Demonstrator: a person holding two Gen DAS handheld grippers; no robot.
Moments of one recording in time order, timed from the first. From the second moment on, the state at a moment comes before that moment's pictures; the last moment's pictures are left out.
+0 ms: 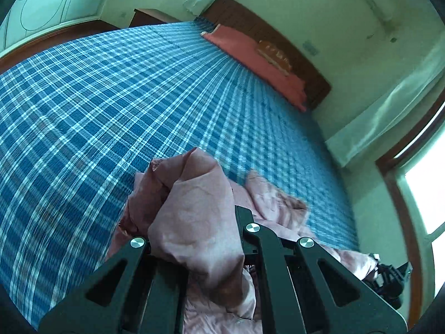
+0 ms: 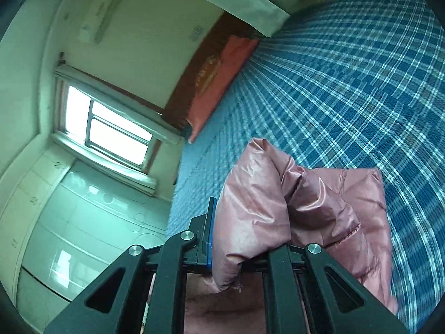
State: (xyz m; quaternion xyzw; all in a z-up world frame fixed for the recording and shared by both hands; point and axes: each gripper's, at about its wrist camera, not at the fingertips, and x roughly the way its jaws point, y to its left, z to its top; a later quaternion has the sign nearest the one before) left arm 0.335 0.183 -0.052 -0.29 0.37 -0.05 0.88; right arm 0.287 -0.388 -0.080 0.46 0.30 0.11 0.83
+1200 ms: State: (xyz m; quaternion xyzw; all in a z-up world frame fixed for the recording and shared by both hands) left arm 0.394 0.121 -0.085 -0.14 0.40 -0.06 0.90; right arm 0.360 -0.294 -0.106 0.24 0.40 0.09 0.88
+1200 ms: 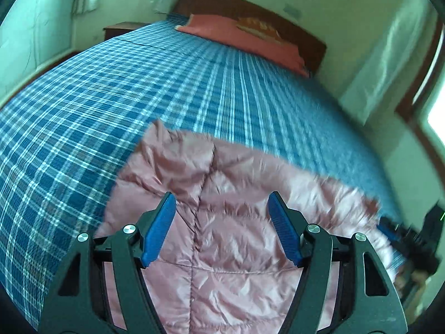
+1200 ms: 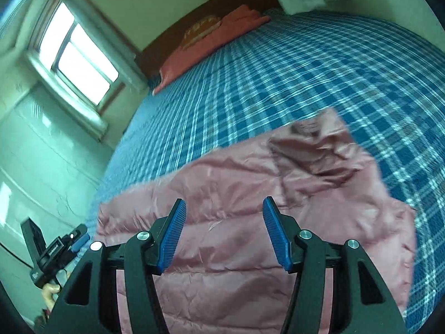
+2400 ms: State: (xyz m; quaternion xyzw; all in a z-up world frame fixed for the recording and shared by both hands) left arm 0.483 0.105 -0.143 -0.08 0.46 0.02 0.89; right arm 0.424 -0.301 -0.143 0.15 0.44 0.02 0.89
